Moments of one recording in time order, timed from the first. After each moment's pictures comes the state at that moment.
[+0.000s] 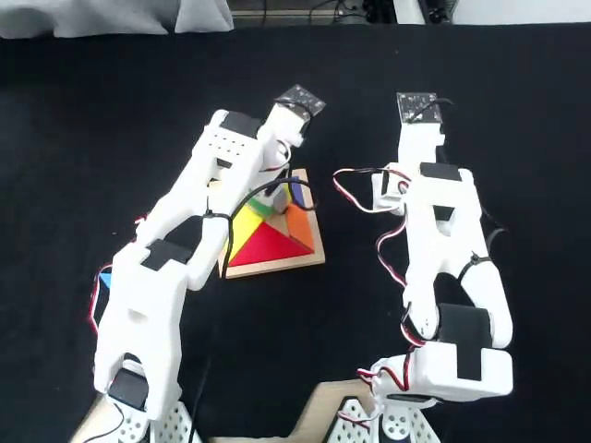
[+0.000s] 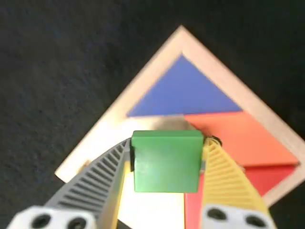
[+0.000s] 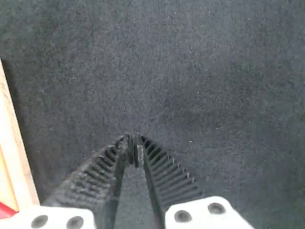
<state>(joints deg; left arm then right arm) 17.3 40.0 -26.7 75.8 -19.0 7.5 0.0 28.8 48.0 7.2</state>
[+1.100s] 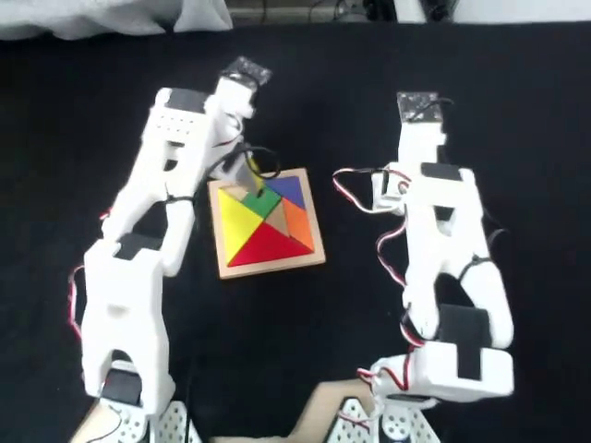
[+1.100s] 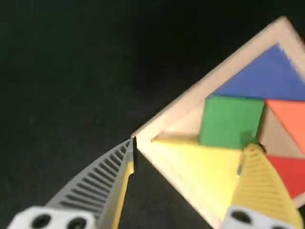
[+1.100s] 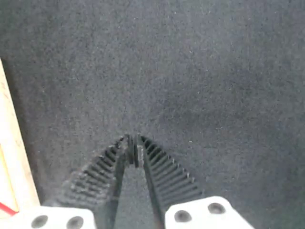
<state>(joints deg) 6.8 40.0 -34.0 82.4 -21.0 7.5 0.0 28.8 48.0 7.2</state>
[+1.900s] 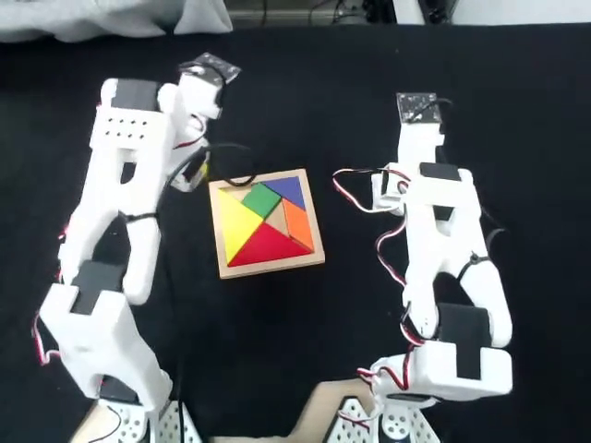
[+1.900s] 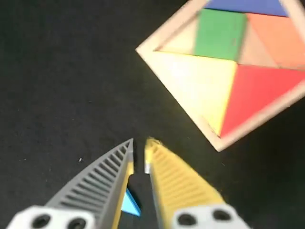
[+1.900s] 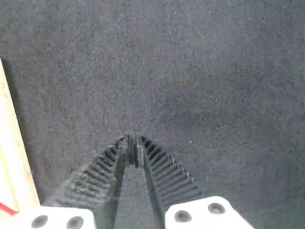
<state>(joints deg) 2.2 19.0 -20.8 93.4 -23.5 7.5 0.0 28.8 48.0 7.2</state>
